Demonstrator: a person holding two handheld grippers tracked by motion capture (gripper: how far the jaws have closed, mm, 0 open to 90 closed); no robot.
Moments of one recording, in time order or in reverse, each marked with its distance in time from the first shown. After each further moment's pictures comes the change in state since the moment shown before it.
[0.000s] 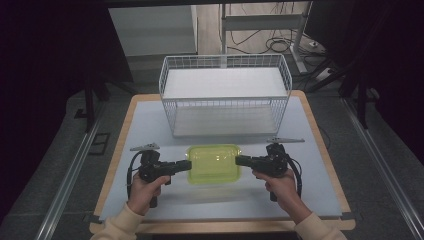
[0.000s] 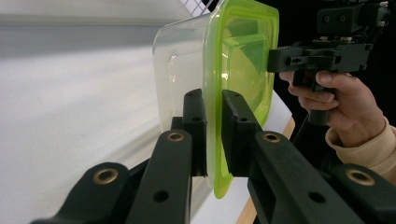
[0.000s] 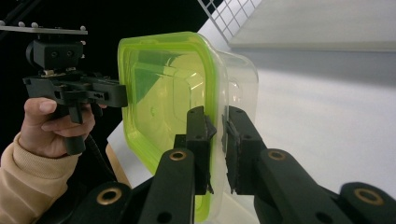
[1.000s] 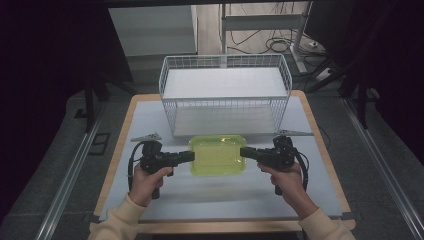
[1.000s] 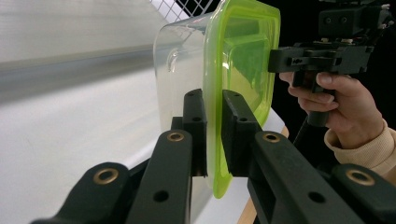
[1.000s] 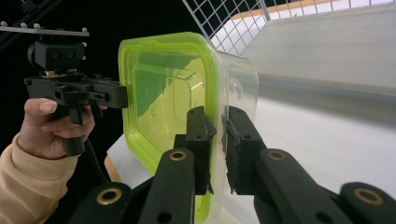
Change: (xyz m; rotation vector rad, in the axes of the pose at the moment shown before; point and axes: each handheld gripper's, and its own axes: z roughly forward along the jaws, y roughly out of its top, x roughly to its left) left arm -0.015 0.028 0.000 -0.021 -0.012 0.049; right arm 0.011 0.022 -0.019 -0.058 -0.016 -0.053
